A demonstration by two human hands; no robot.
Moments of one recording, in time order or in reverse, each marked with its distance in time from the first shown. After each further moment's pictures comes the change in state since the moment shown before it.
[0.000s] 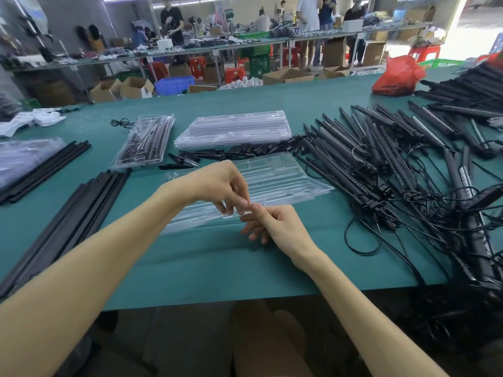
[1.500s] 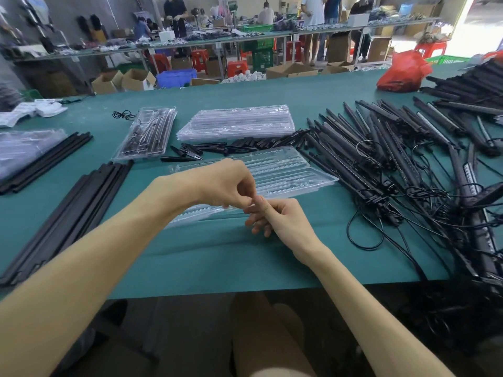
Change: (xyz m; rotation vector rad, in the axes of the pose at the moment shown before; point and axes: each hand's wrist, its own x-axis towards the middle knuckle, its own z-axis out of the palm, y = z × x) left_hand -0.017 0.019 0.007 0.352 0.057 0.118; right_hand -0.002 -0.005 -0.001 0.027 0.012 -0.007
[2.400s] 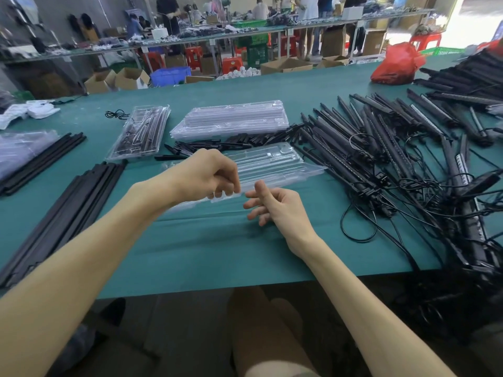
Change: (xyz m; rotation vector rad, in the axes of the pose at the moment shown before) left_hand -0.012 -0.015 -0.001 -0.172 0.177 -0.011; right_hand 0.006 0.000 -0.002 0.179 0.109 0.025
